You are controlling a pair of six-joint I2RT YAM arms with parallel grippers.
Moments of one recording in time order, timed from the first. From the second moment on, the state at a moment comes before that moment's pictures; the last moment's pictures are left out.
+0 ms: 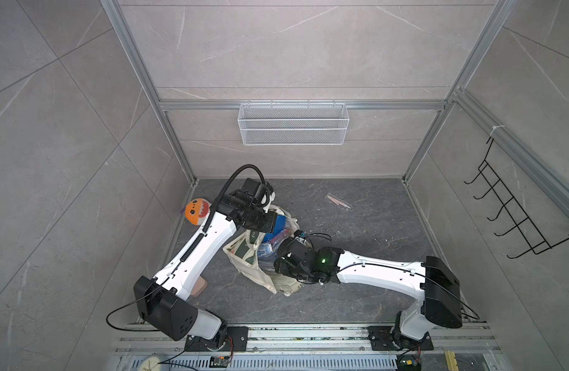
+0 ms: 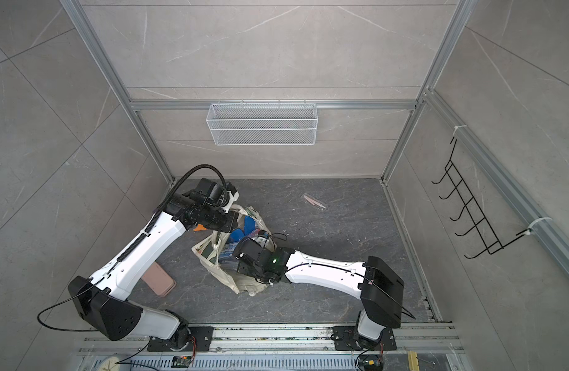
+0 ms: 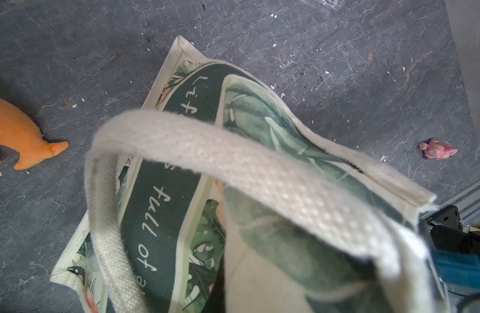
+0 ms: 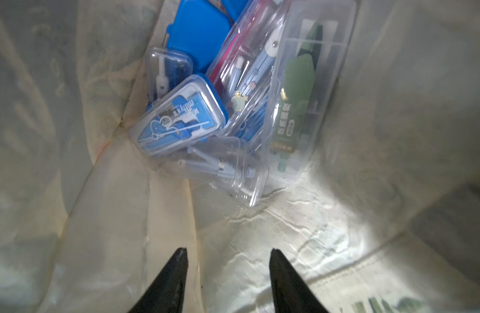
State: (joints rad) left arm -0.51 1.45 1.51 -1.11 0.15 -0.20; right arm 1.13 1.69 1.29 -0.50 0.13 1.24
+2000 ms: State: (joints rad) left arm -0.50 1.45 1.49 -1.09 0.18 -0.20; right arm 0.98 2.06 1.54 -0.61 0.17 0.97
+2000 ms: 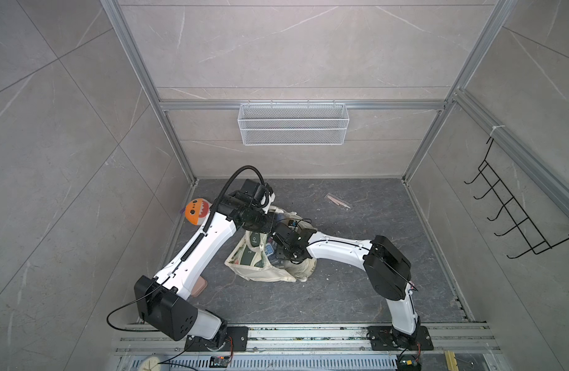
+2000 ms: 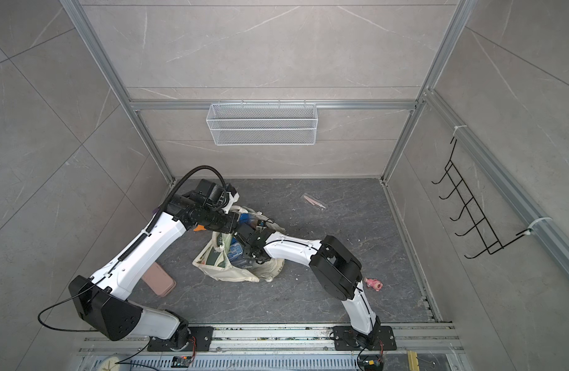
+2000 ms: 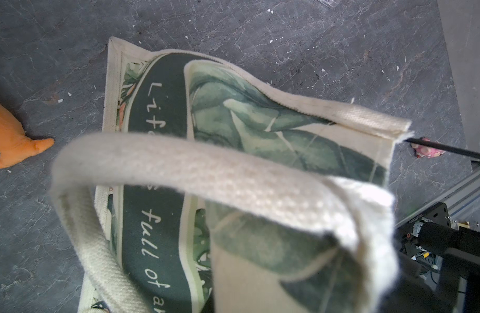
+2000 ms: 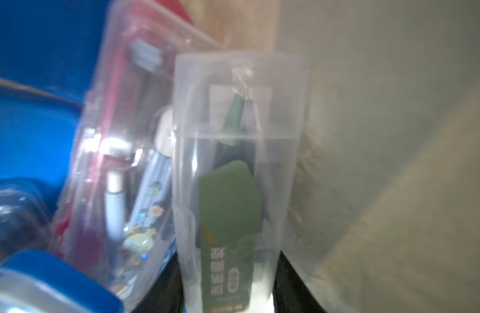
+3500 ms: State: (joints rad) left arm -0.50 1.48 1.53 -1.11 0.20 -0.20; right arm 1.07 1.60 1.36 -0.57 0.08 0.87
